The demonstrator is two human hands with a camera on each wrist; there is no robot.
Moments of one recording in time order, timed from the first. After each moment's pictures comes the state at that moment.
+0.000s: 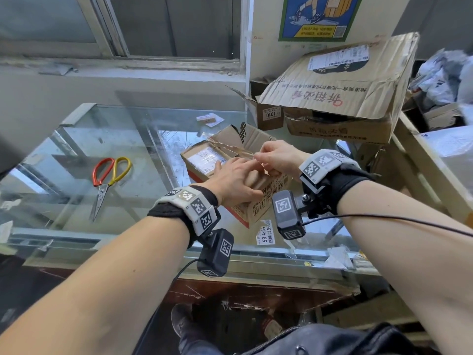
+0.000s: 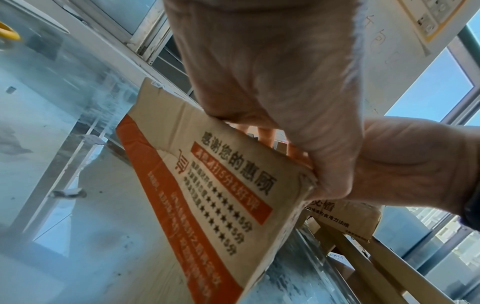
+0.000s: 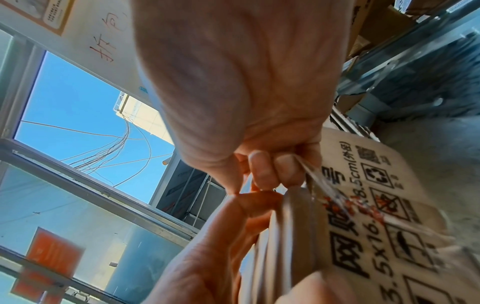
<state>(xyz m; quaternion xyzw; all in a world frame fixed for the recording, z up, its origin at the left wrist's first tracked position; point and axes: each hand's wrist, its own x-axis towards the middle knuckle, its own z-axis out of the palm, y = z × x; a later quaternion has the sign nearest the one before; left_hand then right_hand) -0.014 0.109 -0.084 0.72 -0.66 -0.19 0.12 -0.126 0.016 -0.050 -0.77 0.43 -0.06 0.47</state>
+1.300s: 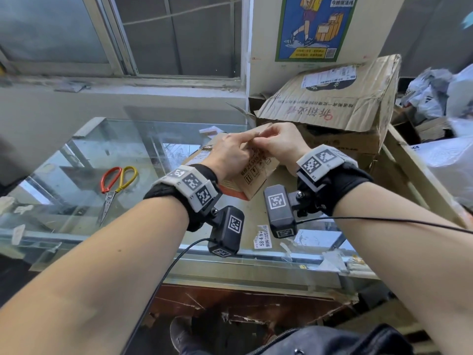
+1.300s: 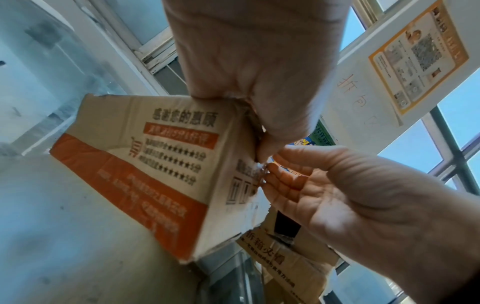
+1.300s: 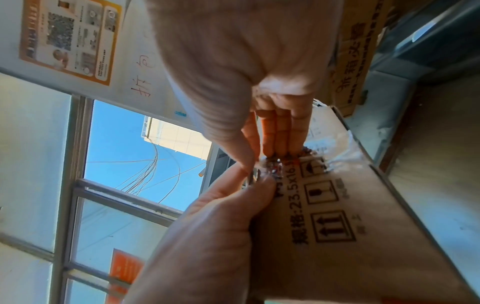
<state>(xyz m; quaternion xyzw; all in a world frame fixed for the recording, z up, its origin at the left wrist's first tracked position) -0.014 0.099 -0.028 0.74 -0.56 -0.19 0.33 -0.131 0.034 -0.008 -0.74 0.41 -0.29 0.45</state>
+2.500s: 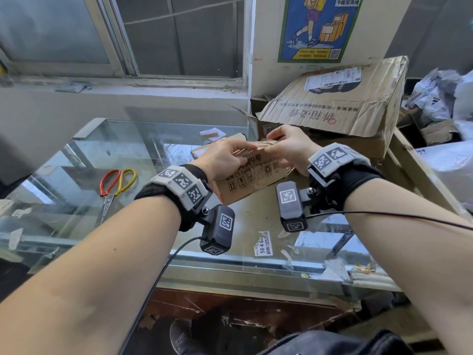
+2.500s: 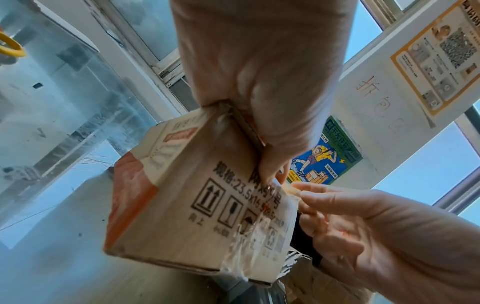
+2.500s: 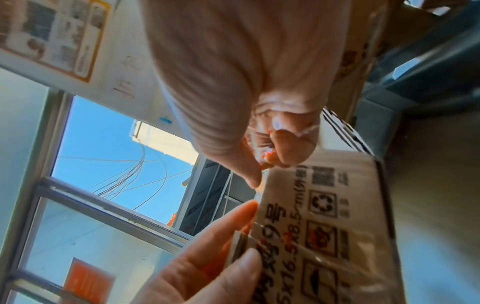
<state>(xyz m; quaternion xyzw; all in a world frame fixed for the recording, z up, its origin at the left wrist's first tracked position) 0.008 0.092 -0.033 0.73 -0.56 -0.24 0.30 -0.138 0.004 -0.010 -0.71 0.44 -0.18 0.51</state>
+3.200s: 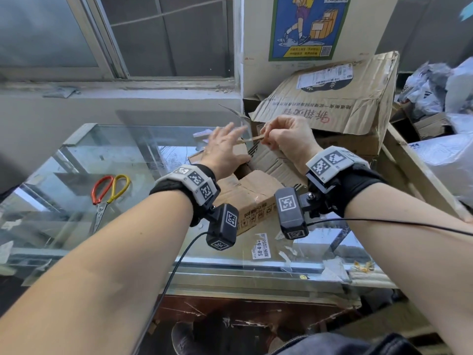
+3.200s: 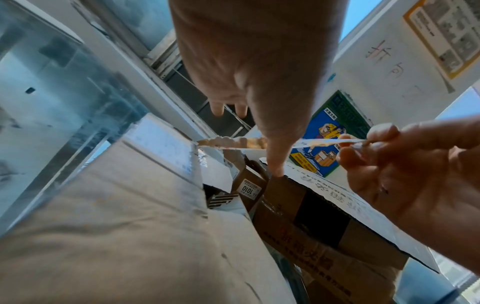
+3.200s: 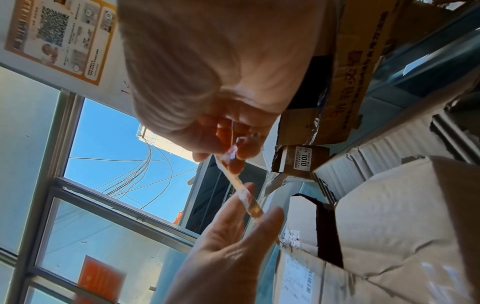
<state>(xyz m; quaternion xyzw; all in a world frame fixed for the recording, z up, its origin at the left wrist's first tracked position) 0.007 0.059 -0.045 0.78 -0.57 -0.12 0.23 -0.144 0.006 -0.003 -0.71 0.37 -0.34 0.50</state>
